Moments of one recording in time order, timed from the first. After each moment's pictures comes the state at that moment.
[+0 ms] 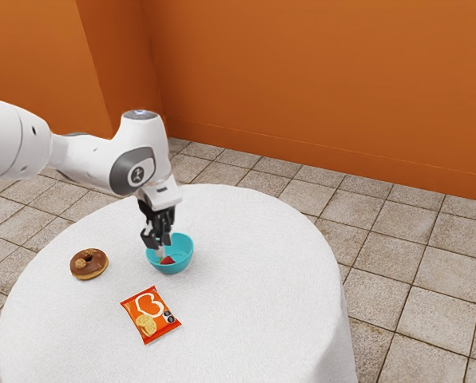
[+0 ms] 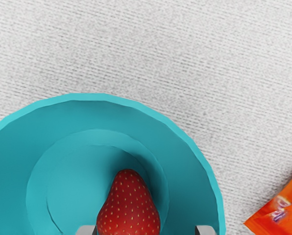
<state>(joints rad) 0.11 0.31 -0.09 -1.99 0.06 2.22 1.29</state>
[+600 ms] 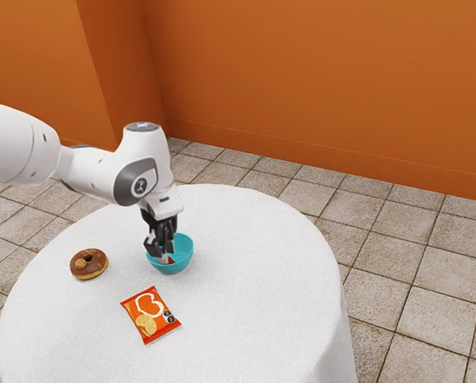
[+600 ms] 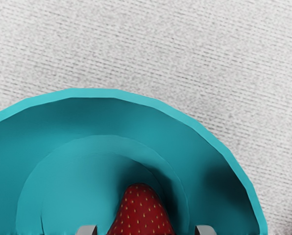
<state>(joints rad) 0.11 0.36 -0.09 -1.99 0.06 2.28 1.30</state>
